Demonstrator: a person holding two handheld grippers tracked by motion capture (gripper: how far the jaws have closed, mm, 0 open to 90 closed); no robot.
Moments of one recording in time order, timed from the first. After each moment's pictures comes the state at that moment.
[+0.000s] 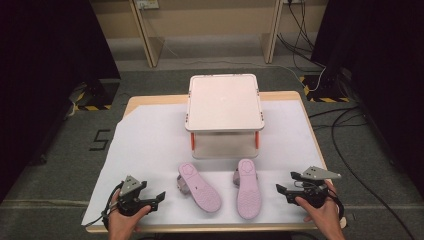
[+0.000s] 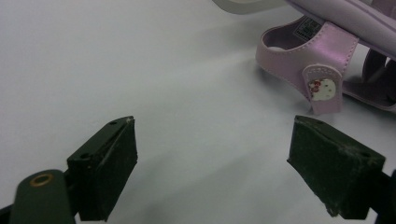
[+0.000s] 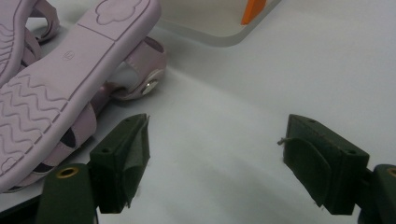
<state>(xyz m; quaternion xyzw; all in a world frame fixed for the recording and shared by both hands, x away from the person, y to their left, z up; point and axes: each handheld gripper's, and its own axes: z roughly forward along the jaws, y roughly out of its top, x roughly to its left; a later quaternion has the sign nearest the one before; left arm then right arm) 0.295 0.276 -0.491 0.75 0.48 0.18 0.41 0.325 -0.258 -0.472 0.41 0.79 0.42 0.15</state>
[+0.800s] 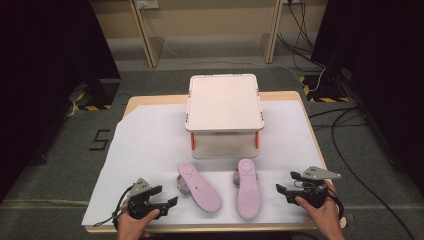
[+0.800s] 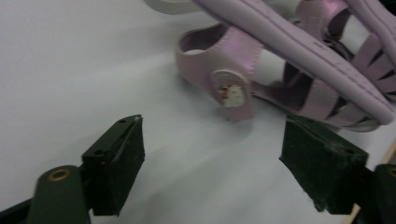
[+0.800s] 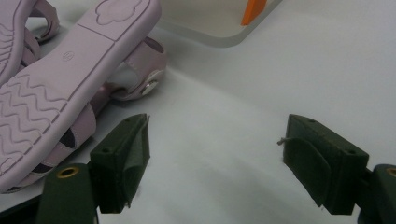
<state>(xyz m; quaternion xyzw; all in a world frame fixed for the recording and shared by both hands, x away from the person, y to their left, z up) 0.288 0.242 -0.492 0.76 0.45 0.10 0.46 0.325 -0.258 -0.473 0.41 0.79 0.42 0.15</state>
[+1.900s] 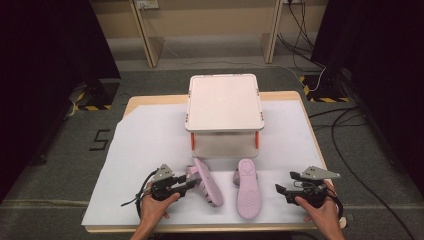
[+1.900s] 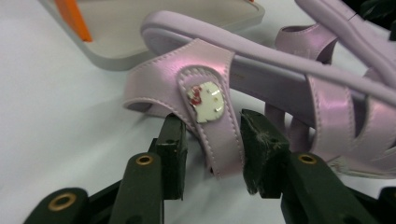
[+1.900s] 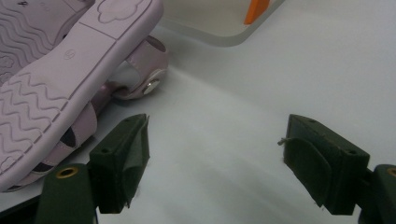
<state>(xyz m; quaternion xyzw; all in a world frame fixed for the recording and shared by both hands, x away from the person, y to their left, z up) 0.338 0.194 -0.494 0.77 0.40 0.11 0.48 0.326 -0.257 -0.474 0.41 0.79 0.43 0.15</state>
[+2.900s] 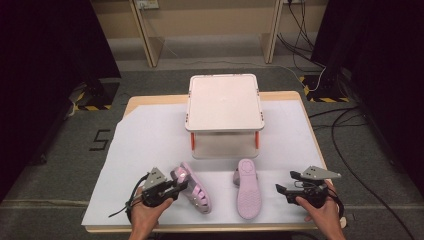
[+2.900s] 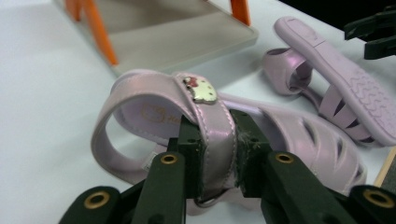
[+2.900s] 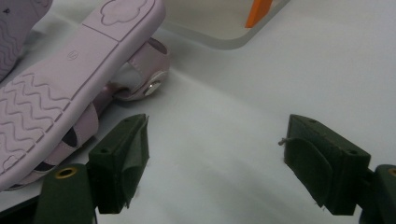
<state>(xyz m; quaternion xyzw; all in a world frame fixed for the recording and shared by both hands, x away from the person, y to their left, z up) 0.299 0.214 -0.458 0.75 0.42 0.14 0.50 0.327 -0.259 -0.473 0.40 0.80 0.43 0.15</state>
